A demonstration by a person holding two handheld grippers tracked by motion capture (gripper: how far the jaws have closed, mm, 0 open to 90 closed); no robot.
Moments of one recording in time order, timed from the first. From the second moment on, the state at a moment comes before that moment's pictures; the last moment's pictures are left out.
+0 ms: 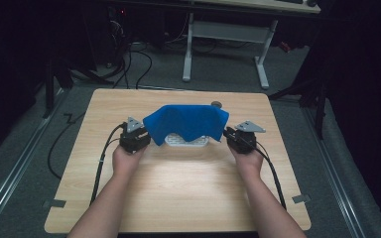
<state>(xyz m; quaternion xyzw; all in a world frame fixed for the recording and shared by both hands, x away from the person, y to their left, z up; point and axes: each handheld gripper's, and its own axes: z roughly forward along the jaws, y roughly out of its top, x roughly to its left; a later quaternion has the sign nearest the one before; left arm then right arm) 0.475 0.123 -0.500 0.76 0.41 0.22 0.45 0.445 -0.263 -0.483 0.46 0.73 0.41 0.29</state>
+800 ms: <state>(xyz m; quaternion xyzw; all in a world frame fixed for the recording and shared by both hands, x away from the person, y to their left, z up) 0.434 0.155 -0.495 0.75 0.42 0.24 0.45 0.415 -0.276 -0.463 0.45 0.72 0.42 0.31</state>
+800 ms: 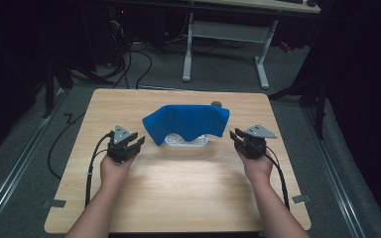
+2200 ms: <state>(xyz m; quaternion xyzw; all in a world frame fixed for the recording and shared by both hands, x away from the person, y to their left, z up) 0.299 0.094 -0.521 0.83 0.30 0.20 0.42 0.290 -0.242 -0.510 0.38 0.78 0.42 0.27</state>
